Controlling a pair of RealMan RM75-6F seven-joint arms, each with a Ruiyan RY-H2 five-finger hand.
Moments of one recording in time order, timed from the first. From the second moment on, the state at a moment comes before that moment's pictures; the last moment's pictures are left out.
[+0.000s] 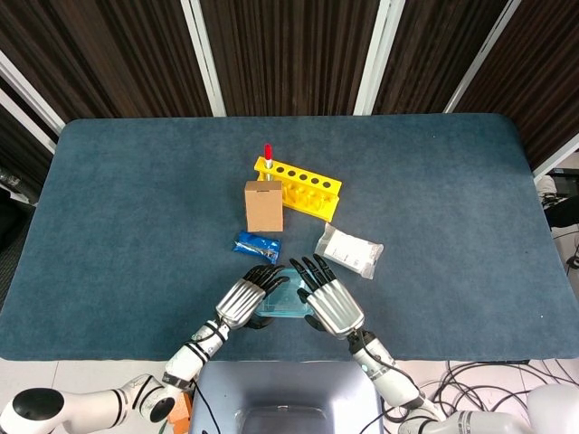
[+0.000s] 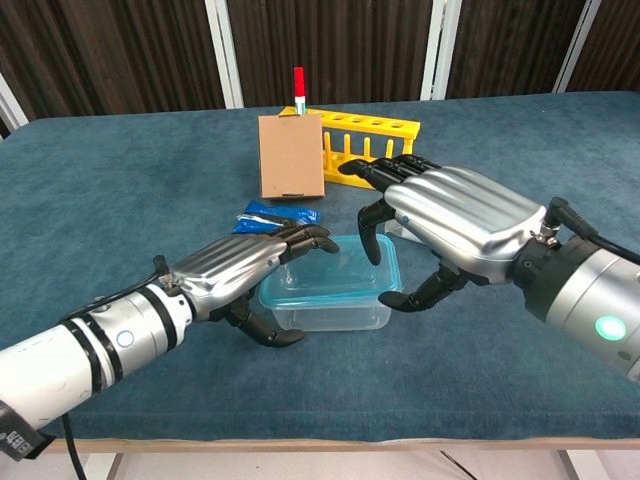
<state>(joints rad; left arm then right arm) -0.71 -1.88 -0.06 -1.18 1.41 0.93 0.09 0.53 -1.73 0.10 -1.56 -1.49 1.16 -0.62</state>
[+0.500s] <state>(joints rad) -0.70 -1.87 -0.04 -1.19 1.42 0.92 0.10 0.56 -1.73 0.12 -1.59 -1.54 1.20 -0.60</state>
